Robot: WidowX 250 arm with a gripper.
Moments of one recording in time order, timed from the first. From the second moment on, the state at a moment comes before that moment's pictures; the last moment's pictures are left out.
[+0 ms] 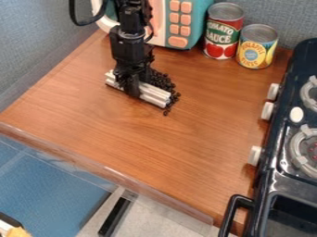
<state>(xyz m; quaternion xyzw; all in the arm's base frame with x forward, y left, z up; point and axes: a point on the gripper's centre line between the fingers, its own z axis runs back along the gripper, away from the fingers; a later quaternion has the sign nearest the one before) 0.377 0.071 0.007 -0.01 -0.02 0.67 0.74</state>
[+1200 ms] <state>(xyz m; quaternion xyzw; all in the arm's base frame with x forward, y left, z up) 0.358 0.083 0.030 -0.06 0.02 0.68 0.73</state>
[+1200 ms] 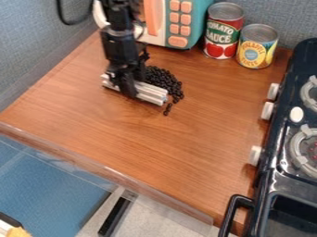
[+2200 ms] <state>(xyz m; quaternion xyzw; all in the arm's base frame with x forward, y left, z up) 0.294 0.041 0.046 -0.04 -0.03 0.65 0.76</state>
